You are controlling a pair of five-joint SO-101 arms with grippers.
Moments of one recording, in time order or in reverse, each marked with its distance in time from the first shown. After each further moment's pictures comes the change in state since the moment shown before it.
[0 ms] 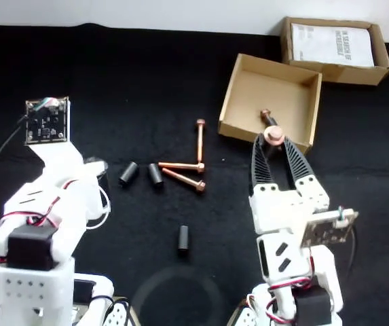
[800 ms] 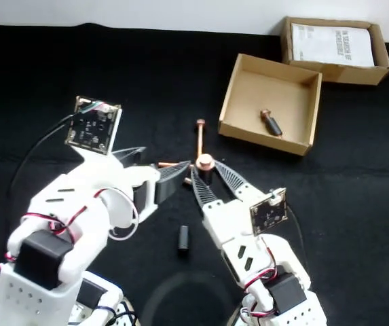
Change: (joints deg) left arm 20.3 0.3 -7.9 -4.4 0.1; right arm -18.5 0.1 16.1 -2.3 -5.6
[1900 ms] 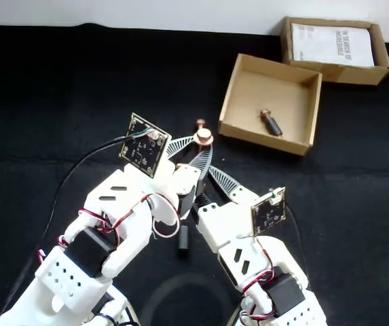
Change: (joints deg) left arm 14.6 0.4 19.3 -37.1 -0.3; right arm -4.1 -0.1 0.0 0.0 -4.6
